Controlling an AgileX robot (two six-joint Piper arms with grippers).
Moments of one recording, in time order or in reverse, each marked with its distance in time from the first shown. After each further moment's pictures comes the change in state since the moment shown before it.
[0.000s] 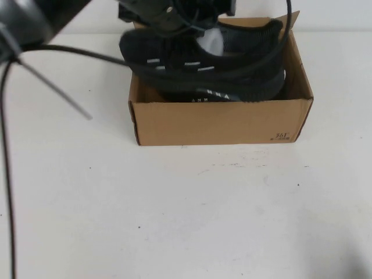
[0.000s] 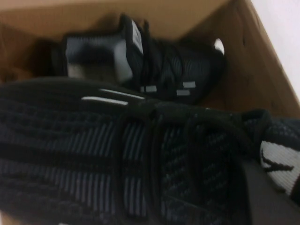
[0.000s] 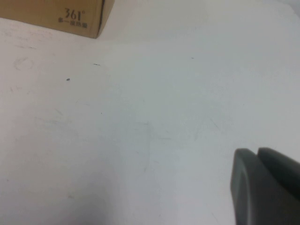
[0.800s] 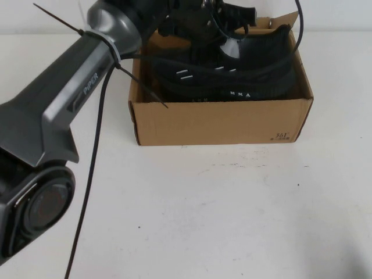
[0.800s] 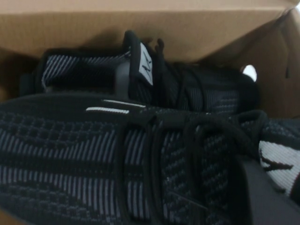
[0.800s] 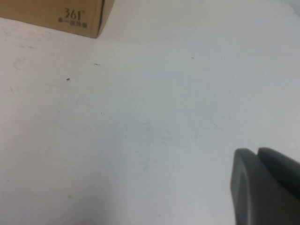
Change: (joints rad) right arm 0.000 0.000 0.000 0.000 0.000 0.000; left arm -0.002 0.396 -0.425 0.043 0.069 -0.095
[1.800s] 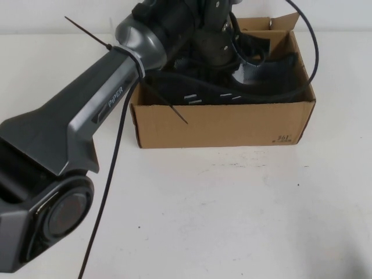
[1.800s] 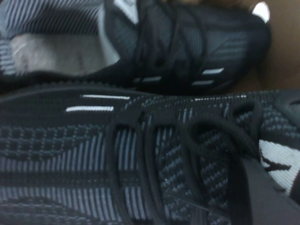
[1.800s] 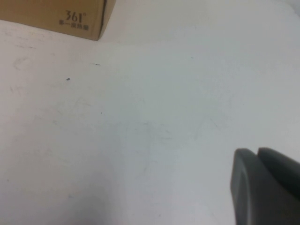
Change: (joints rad) right arm 0.000 0.000 0.000 0.000 0.000 0.000; left arm -0.059 0.044 -0.005 0.015 0.092 -0.003
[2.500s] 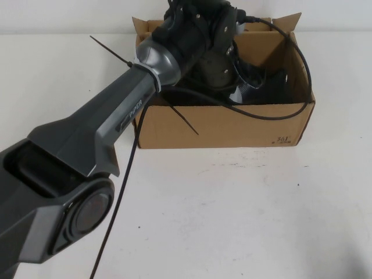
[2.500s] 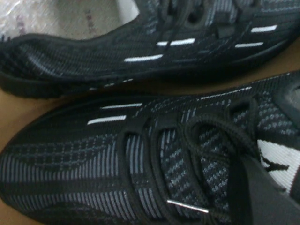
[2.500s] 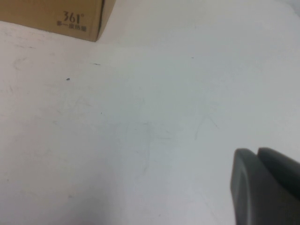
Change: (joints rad) right arm 0.000 0.000 0.000 0.000 0.000 0.000; left arm 0.002 0.114 -0.057 0.019 0.063 0.050
